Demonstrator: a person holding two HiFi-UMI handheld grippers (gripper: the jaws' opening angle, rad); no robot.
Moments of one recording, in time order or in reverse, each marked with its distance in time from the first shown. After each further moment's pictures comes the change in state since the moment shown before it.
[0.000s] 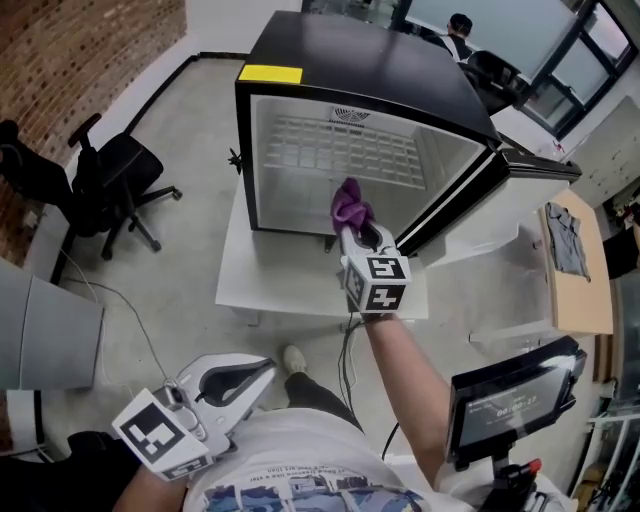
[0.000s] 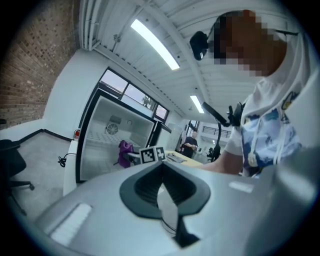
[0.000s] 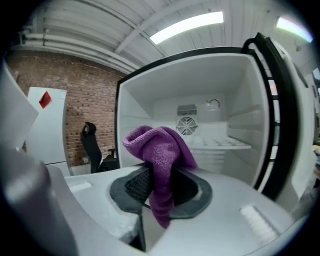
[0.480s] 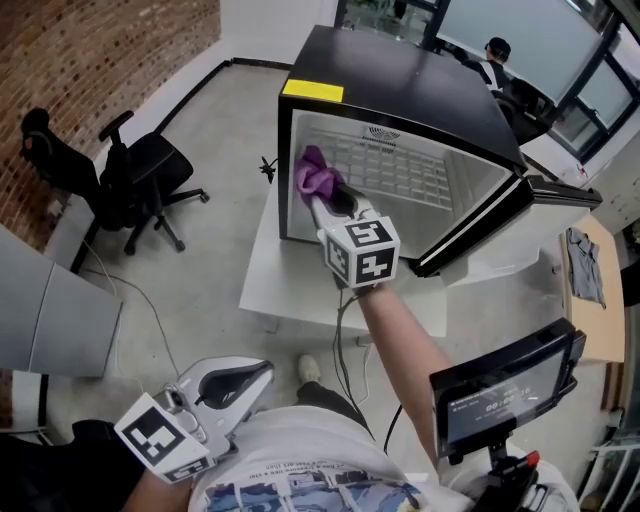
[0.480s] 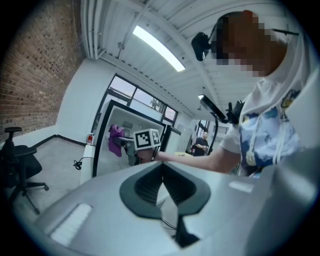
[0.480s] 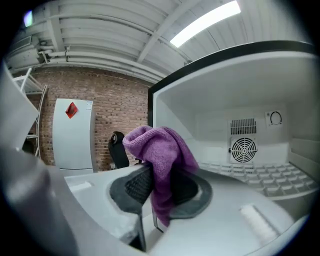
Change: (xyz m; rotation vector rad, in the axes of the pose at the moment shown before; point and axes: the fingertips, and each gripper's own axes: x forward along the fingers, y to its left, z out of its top) left arm -0.027 0.013 0.008 0.000 -0.024 0.131; right arm 0.060 0.112 0.087 -0.085 -0.086 0.327
